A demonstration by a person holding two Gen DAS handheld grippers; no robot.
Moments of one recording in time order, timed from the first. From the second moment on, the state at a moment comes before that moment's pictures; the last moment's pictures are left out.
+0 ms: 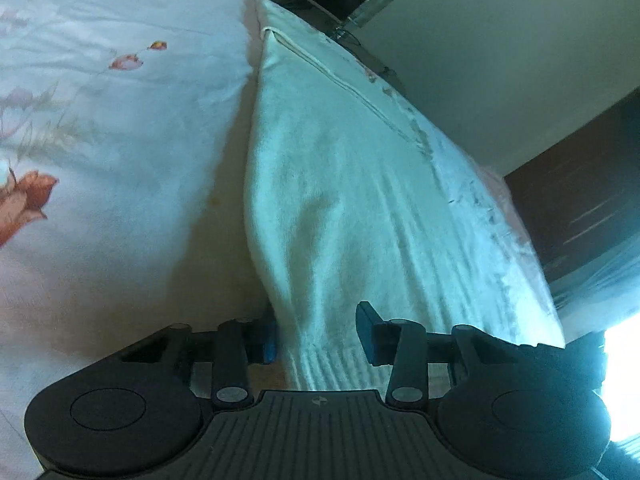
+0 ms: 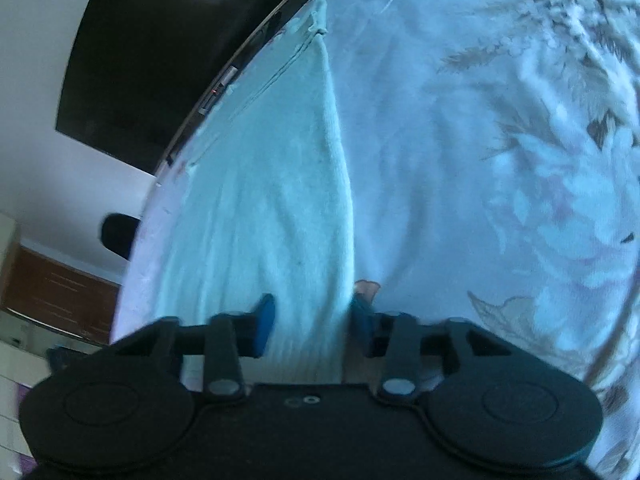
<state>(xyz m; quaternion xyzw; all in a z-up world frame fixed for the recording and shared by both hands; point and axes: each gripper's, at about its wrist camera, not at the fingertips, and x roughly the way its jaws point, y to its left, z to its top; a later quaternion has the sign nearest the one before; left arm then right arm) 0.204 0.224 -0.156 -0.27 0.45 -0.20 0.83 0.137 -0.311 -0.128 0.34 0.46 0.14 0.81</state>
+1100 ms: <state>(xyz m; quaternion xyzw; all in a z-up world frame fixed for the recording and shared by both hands) 0.354 0.248 -0.083 -0.34 0.32 -0.15 0.87 0.284 -0.316 -0.048 0.29 0.31 0.17 0.89</state>
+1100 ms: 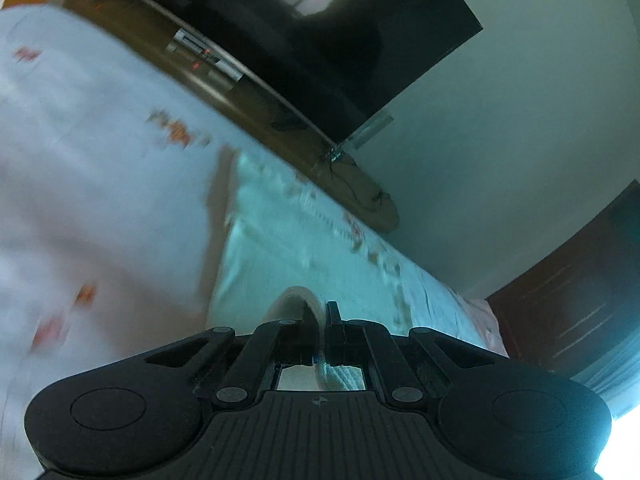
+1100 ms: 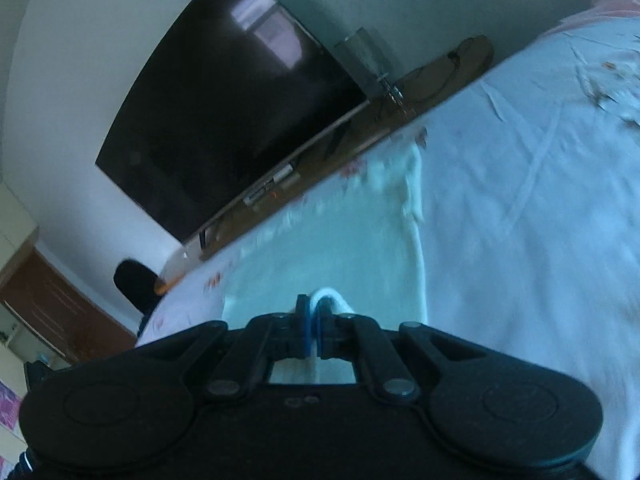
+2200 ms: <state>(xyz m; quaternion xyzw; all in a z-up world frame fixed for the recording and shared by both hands) 0.586 0.221 -0.126 -0.09 0.33 -0.13 0.93 0.534 -0.325 -0.113 0.14 0.31 0.23 0.91</state>
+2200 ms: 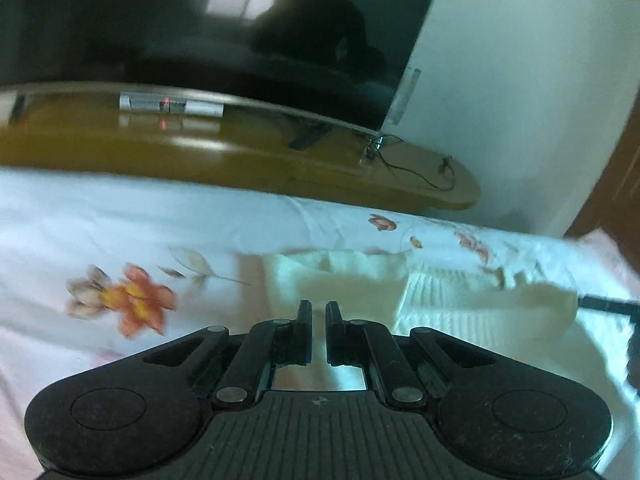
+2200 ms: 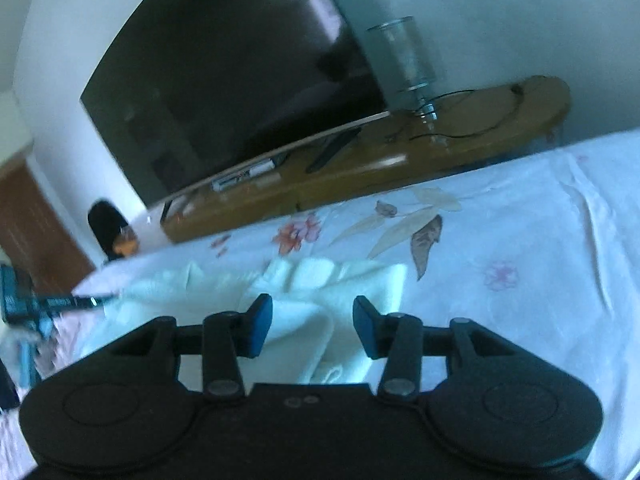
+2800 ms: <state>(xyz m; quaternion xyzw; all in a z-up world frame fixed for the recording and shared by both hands) 0.619 0.191 -0.134 -0.02 0.33 -0.15 0.93 0.563 -0.311 -0.115 0.12 0.32 0.23 0.91</state>
